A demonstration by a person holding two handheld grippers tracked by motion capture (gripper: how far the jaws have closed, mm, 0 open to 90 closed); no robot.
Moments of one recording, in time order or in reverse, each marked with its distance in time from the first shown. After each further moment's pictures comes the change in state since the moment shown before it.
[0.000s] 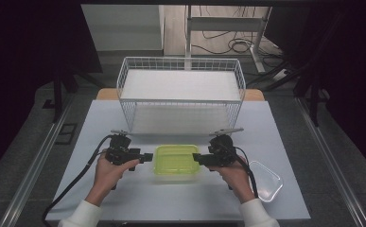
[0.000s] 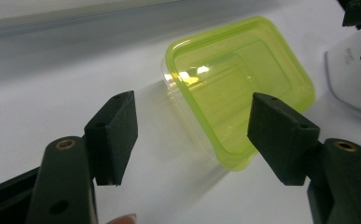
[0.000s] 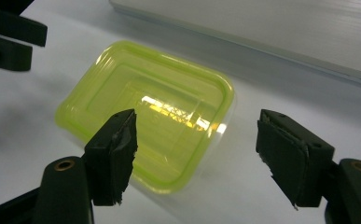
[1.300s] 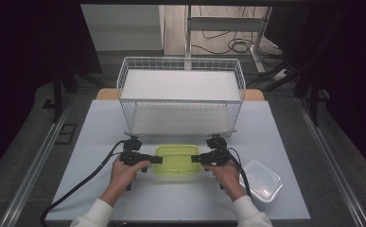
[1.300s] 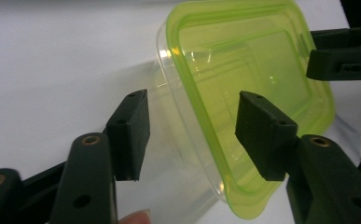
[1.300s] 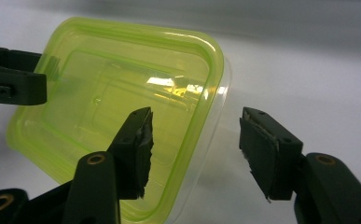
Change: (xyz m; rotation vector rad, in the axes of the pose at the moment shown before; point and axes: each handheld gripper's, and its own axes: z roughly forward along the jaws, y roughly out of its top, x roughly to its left) left arm 0.012 -0.004 0.053 0.075 -0.126 -0.184; right arm -0.024 -0.013 0.050 0.115 0.049 0.209
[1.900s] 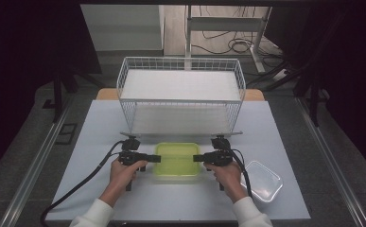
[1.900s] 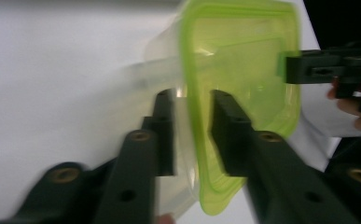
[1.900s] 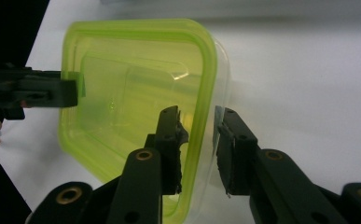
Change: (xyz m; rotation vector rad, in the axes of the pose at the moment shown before) left arm -0.001 -0.002 -0.006 -0.043 -0.058 -0.014; right arm -0.008 -0.004 -0.006 -0.013 0.124 0.113
